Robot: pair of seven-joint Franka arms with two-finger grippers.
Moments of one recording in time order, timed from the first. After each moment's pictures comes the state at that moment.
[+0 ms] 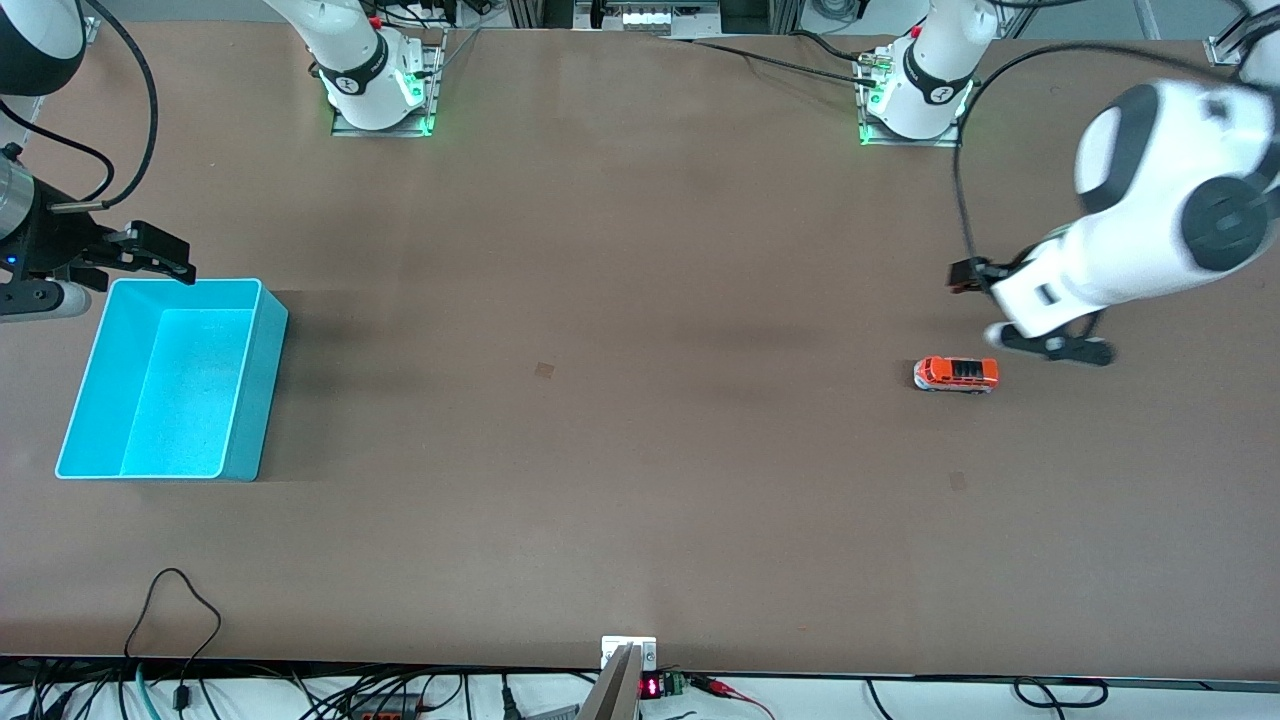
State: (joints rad) left arm -0.10 0.19 -0.06 -1.80 -0.01 1.69 0.10; right arm 0.00 0.14 0.02 -1.49 -0.02 1.56 -0.08
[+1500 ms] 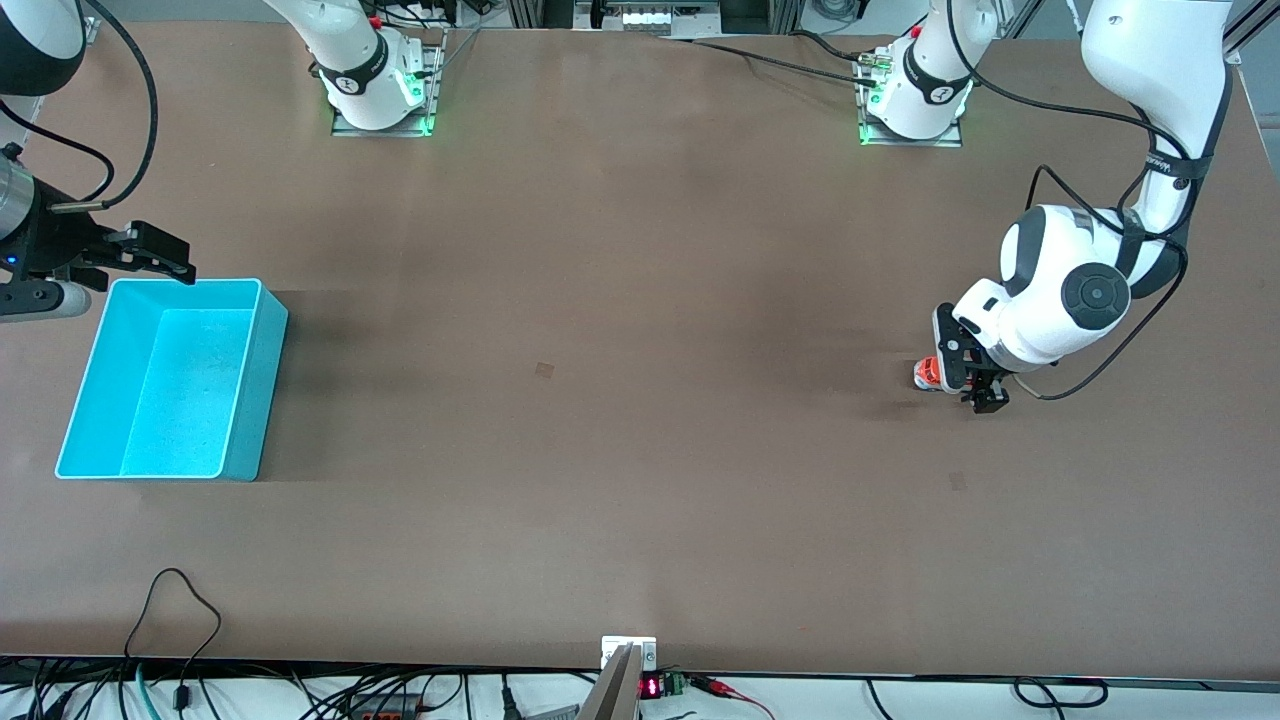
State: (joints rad) left arm 0.02 0.37 -0.06 -2.11 0.10 2.40 1.42; right arm 0.00 0.14 0.02 -1.49 -0.02 1.56 -0.08
